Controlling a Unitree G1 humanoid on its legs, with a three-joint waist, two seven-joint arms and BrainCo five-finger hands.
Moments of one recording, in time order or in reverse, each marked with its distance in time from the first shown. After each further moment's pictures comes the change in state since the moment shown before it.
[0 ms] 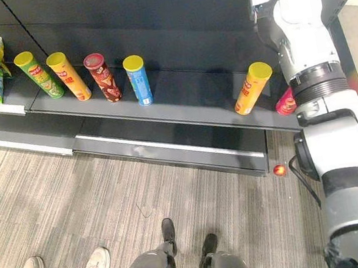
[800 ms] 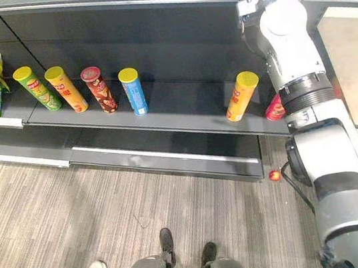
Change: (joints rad) left arm 0.006 0.010 0.004 0.010 0.010 0.000 0.007; right arm 0.086 0.046 -0.045 -0.117 -0.035 -0.042 -0.001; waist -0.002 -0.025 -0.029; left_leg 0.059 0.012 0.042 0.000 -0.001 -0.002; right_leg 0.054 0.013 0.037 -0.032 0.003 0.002
